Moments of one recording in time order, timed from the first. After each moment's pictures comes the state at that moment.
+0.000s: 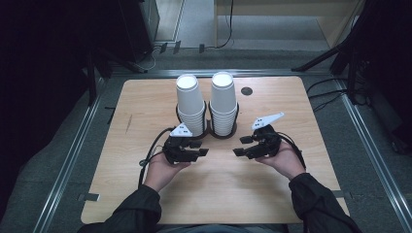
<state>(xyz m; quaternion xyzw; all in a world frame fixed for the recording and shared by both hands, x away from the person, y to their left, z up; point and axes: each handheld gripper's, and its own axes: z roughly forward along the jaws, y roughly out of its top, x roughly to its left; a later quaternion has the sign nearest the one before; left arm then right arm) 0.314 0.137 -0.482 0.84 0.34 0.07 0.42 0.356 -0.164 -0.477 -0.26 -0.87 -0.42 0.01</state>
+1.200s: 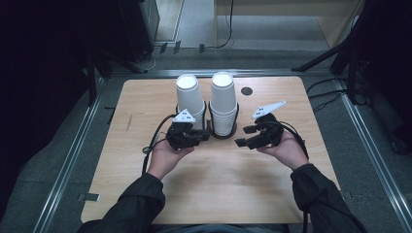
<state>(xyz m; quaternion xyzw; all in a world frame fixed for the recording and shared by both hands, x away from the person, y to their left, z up) 0.340 0.125 -0.454 0.83 0.34 0.09 0.44 0.373 -0.162 -0.447 -0.27 -0.88 -0.40 -0.01</state>
